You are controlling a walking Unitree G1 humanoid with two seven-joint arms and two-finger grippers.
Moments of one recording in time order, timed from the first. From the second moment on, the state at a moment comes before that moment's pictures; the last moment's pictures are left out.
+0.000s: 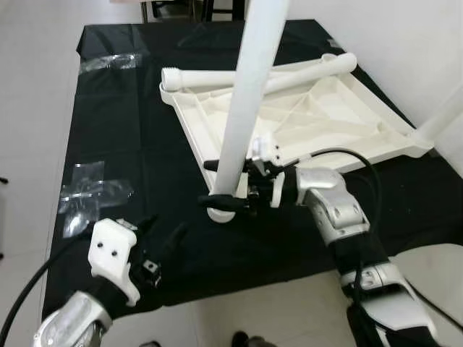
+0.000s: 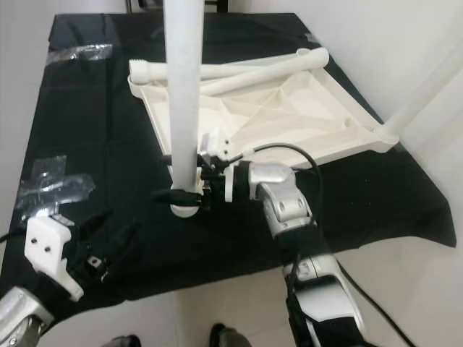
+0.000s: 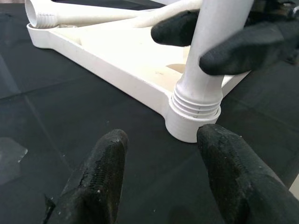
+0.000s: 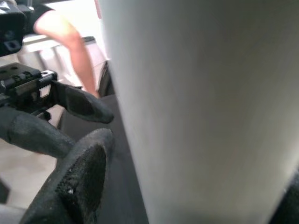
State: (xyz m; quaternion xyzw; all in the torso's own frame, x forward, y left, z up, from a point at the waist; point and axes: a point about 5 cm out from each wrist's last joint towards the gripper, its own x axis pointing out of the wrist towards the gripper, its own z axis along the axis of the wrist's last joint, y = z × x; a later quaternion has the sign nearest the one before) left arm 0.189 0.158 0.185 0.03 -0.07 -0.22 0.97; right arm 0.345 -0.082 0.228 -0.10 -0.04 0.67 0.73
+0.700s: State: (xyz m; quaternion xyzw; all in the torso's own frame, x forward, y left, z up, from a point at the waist) left arm 0.186 0.158 0.180 0.03 -0.05 -0.22 0.97; right arm 0.336 -0.087 0.204 -0.07 -0.07 0.59 0.80
